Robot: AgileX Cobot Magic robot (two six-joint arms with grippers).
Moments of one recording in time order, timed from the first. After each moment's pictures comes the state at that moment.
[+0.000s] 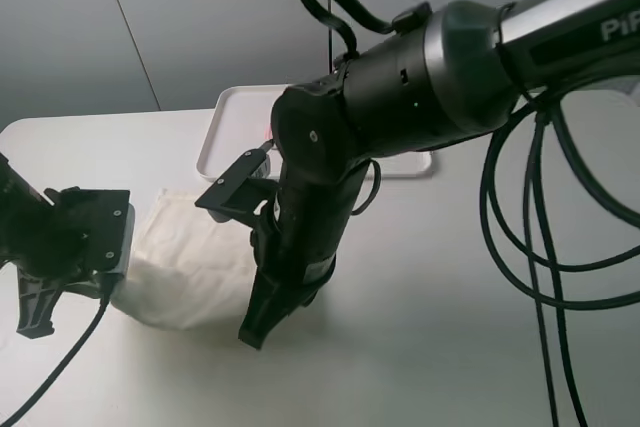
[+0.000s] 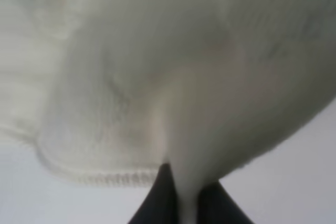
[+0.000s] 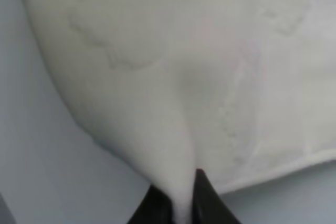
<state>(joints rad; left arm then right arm) -0.19 1.61 -0.63 -0.14 0.54 1.25 0.97 1.92 -1.15 0.22 0.72 -0.28</state>
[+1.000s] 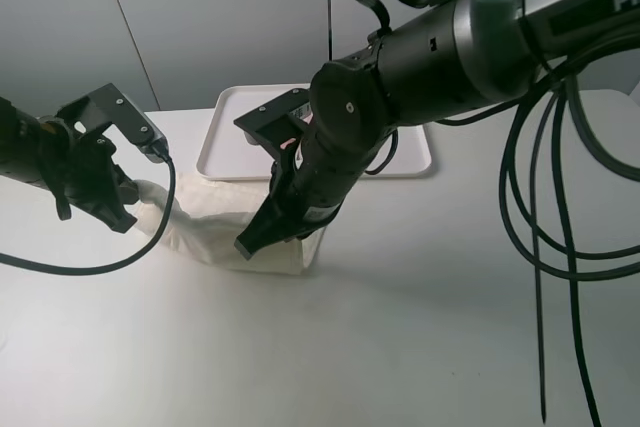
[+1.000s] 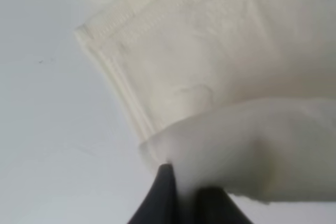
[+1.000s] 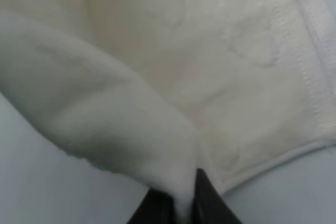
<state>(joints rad) -0.19 1.61 -0.72 -0.24 0.23 0.83 0.87 1.93 -1.15 0.08 0.48 0.00</state>
